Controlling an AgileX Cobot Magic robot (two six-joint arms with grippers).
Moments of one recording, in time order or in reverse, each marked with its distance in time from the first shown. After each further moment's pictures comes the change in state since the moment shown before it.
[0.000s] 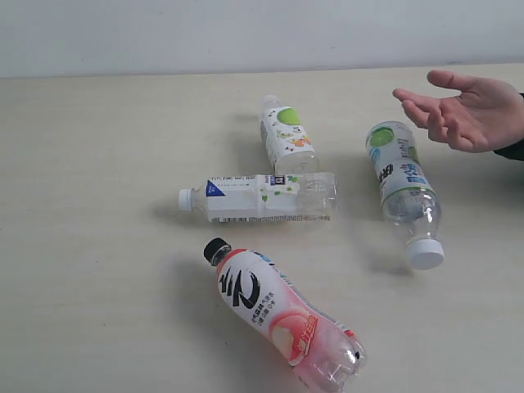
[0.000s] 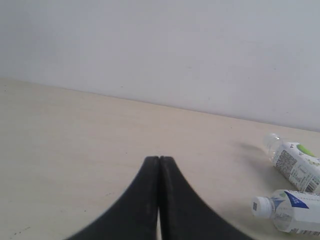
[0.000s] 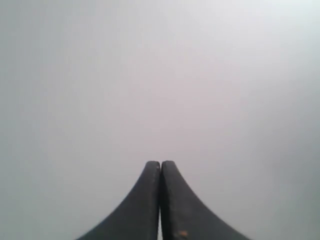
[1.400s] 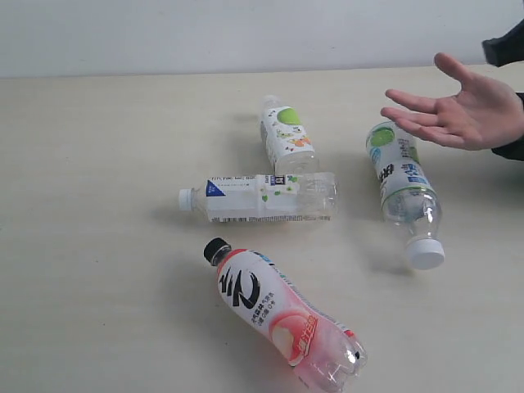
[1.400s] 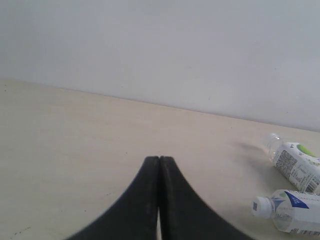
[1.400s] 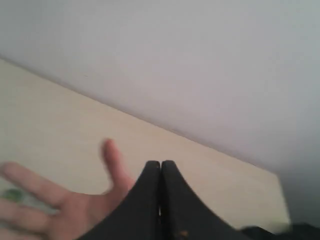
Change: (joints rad) left arm 0.000 0.000 0.000 0.000 0.000 0.000; right arm 0.217 1.213 -0.748 -1.901 0.640 1.180
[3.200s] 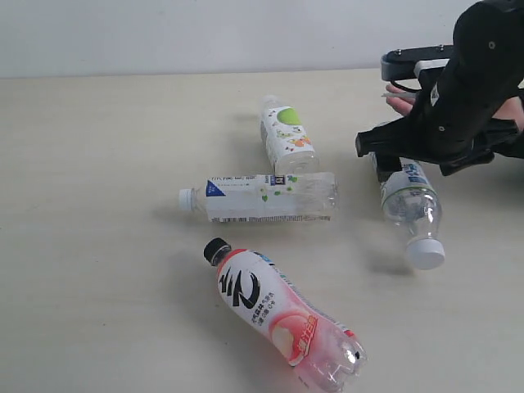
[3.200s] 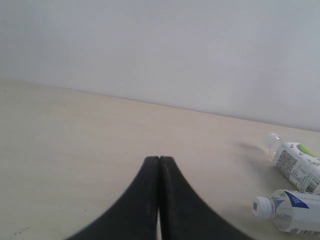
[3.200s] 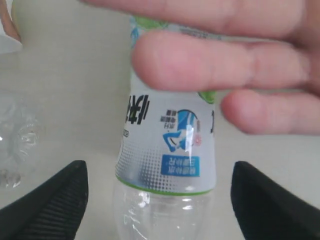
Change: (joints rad) left arm 0.000 0.000 0.000 0.000 0.000 0.000; right arm 0.197 0.507 -0.296 1.517 0.471 -0.913
